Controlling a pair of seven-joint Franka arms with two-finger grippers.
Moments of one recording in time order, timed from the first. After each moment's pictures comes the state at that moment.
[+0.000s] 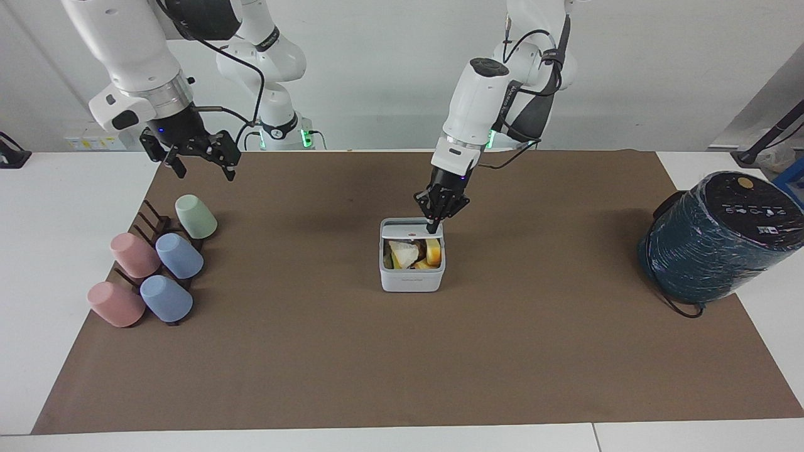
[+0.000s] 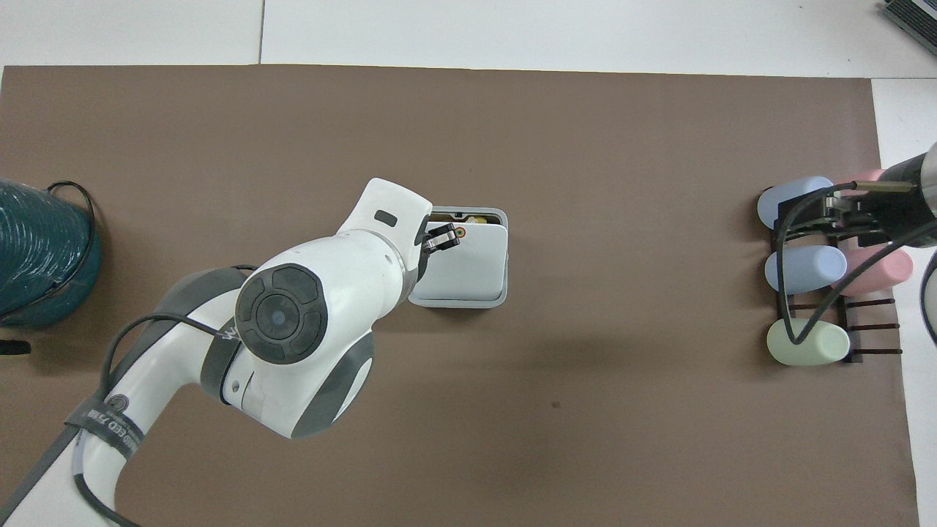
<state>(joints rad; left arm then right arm) -0.54 0.08 -0.07 -1.99 -0.05 2.52 -0.85 0.01 0.01 0.03 -1.57 0.01 1.58 0.15</state>
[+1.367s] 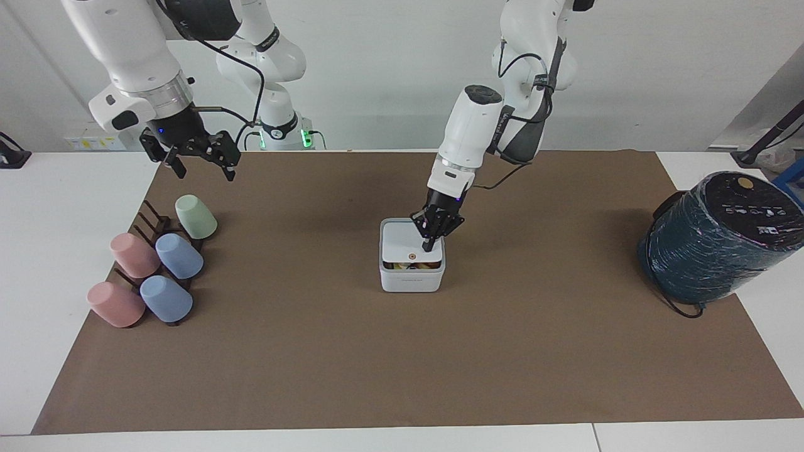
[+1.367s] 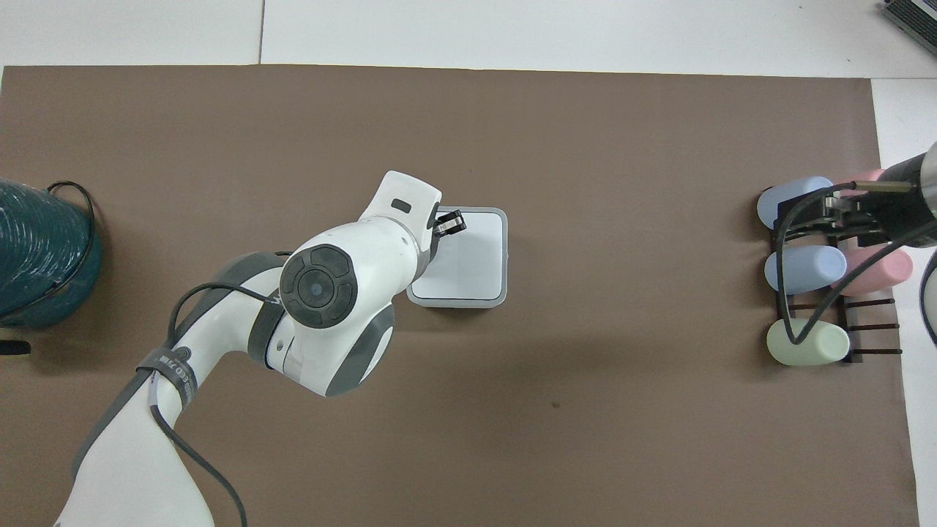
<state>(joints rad) -0.54 0.24 -0.07 -1.96 -0.05 2.66 -0.86 0.01 0.01 0.03 -1.57 0.01 1.58 0.15</state>
